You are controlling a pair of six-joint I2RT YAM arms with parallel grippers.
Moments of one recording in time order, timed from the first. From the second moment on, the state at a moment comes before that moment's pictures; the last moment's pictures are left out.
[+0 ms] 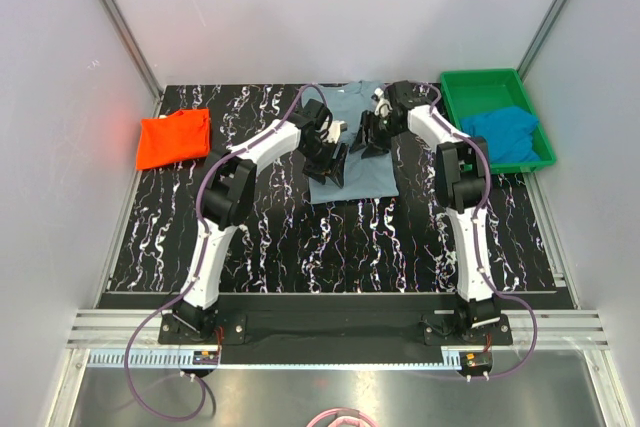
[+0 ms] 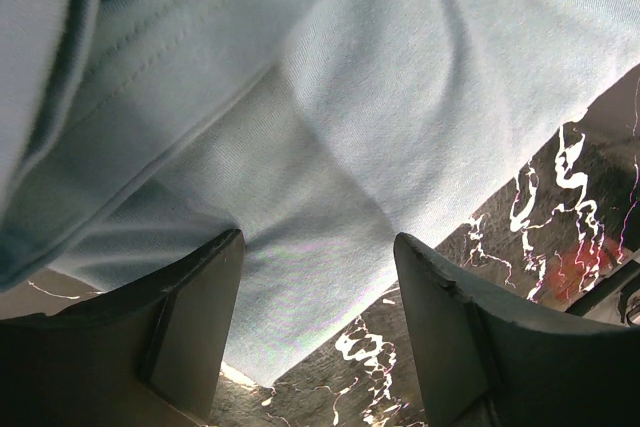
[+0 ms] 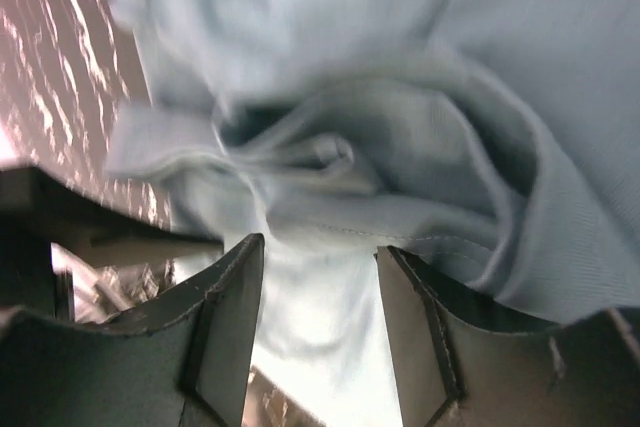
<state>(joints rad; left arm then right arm) -0.51 2.31 1.90 -0.82 0.44 -0.16 0.24 2.43 2.00 -0.68 -0.61 0.36</state>
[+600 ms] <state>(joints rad) -0.51 2.31 1.90 -0.82 0.44 -0.16 0.23 2.44 2.28 -0.59 -0.41 0.33</state>
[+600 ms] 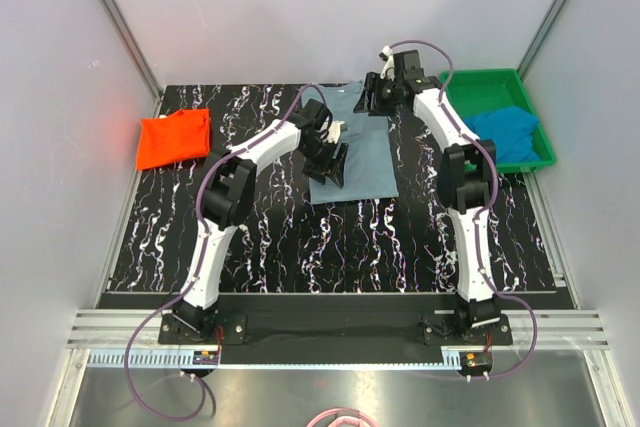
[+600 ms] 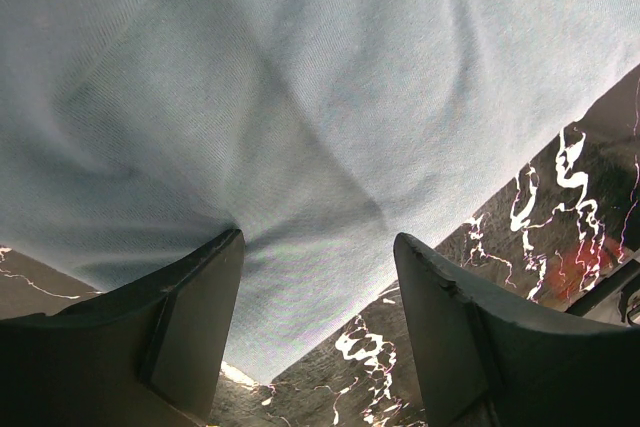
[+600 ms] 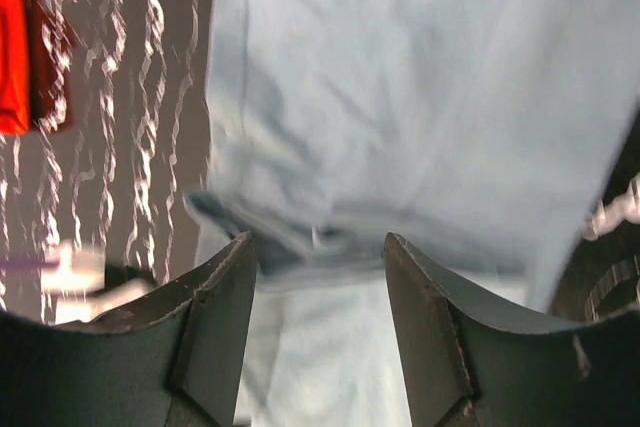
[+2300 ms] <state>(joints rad) -0.44 2.19 1.67 -0.86 0.51 -0.24 0.09 2.02 1.33 -0.68 -0.62 0.30</state>
